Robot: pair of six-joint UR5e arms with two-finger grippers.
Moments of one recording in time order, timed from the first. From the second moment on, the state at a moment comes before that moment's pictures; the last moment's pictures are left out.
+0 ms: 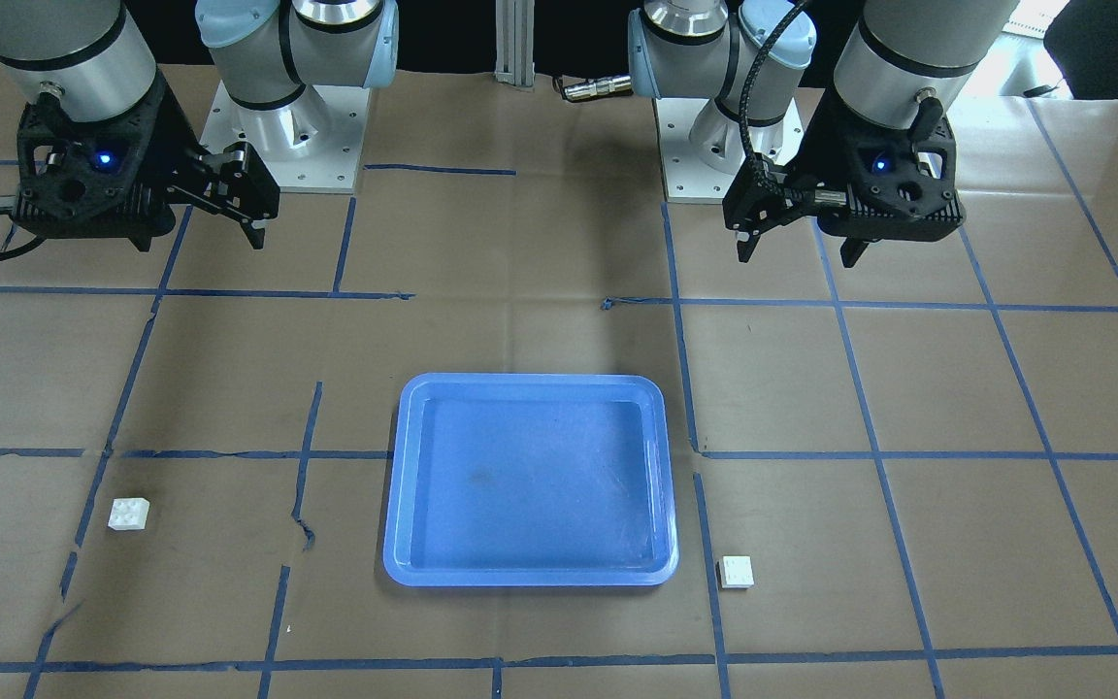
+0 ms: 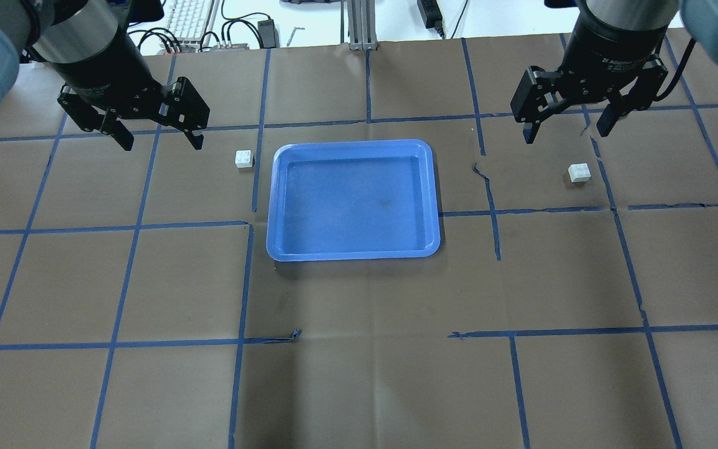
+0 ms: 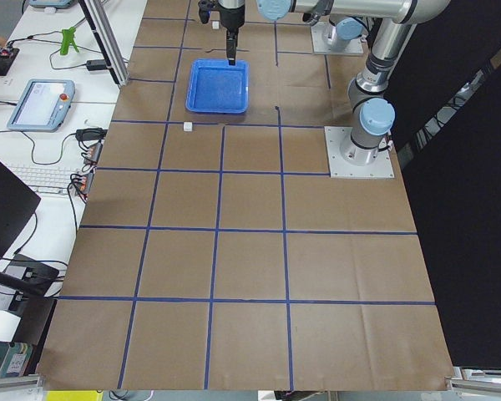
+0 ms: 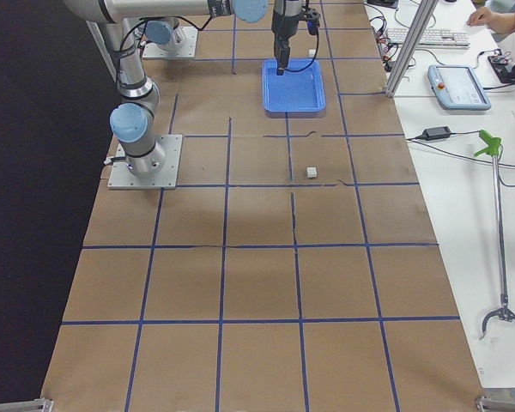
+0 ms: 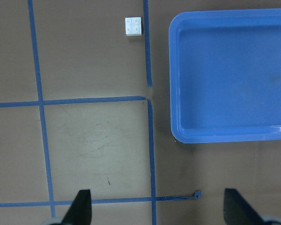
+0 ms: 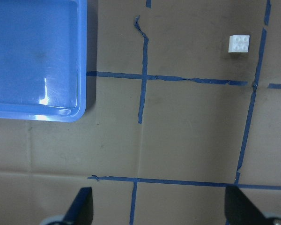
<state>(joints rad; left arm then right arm) -1.55 -1.59 -1.52 -1.60 1.57 0.06 1.54 -1.53 1.48 -1.46 -1.59 -0.16</state>
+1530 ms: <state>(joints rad) -1.49 -2.03 -1.55 -1.12 1.56 0.09 1.17 -1.28 1.51 -1.65 -1.37 -2.00</state>
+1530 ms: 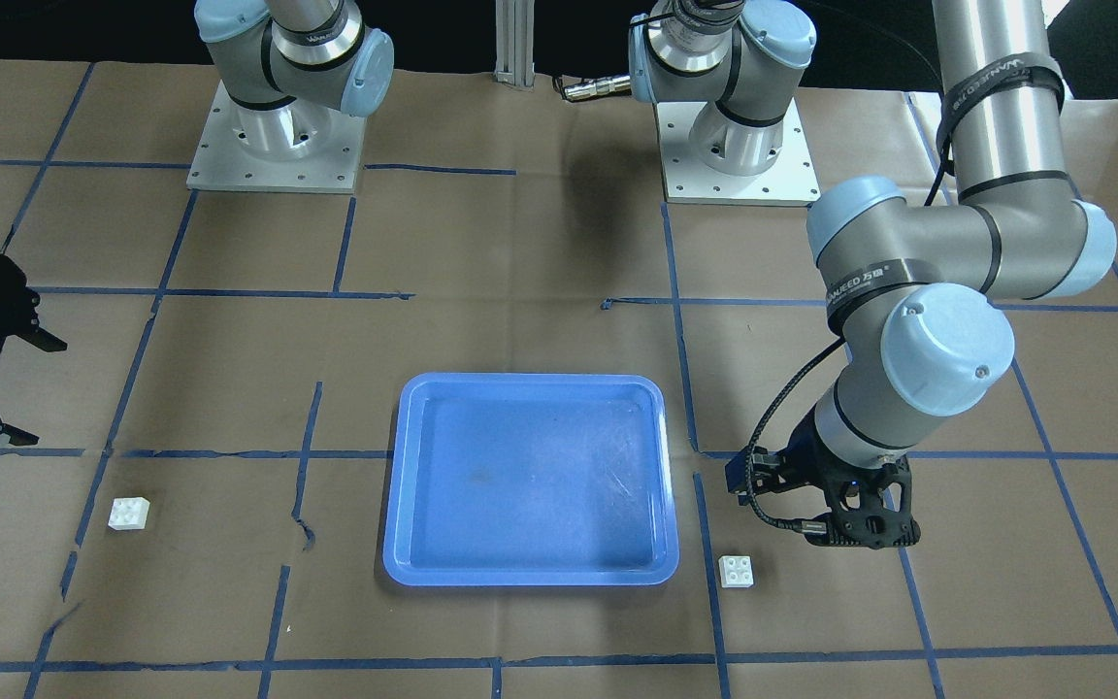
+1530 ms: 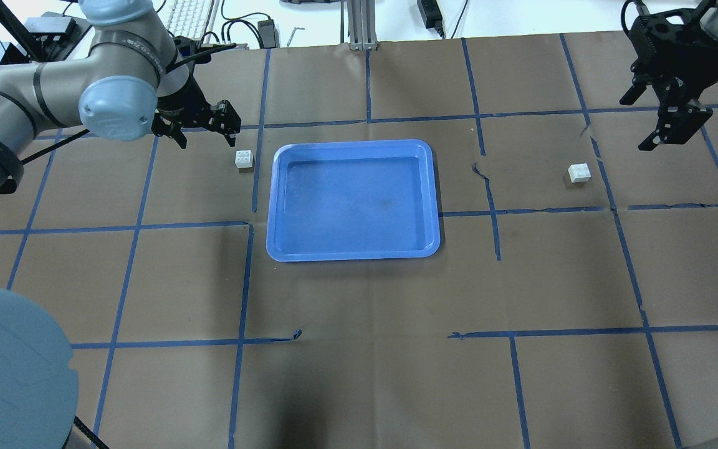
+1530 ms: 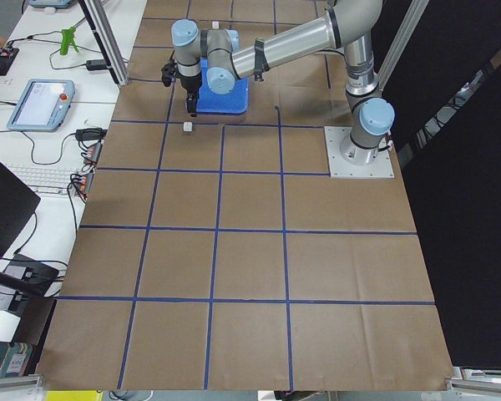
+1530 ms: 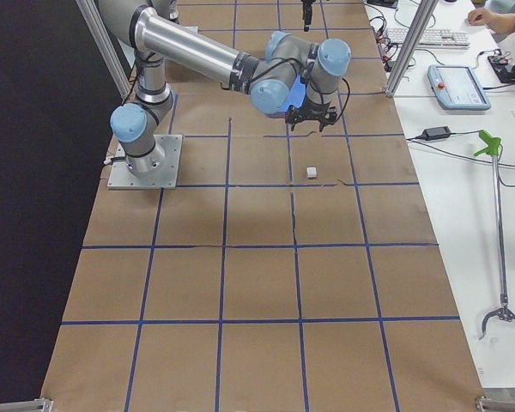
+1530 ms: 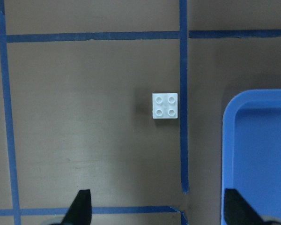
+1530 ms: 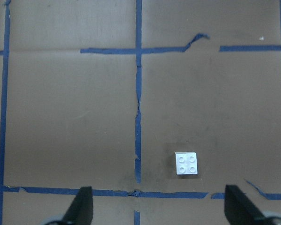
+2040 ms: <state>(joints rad) -1.49 -2.16 -1.55 -0.96 1.55 0.09 1.06 -1.07 1.51 -1.73 -1.11 -2.20</state>
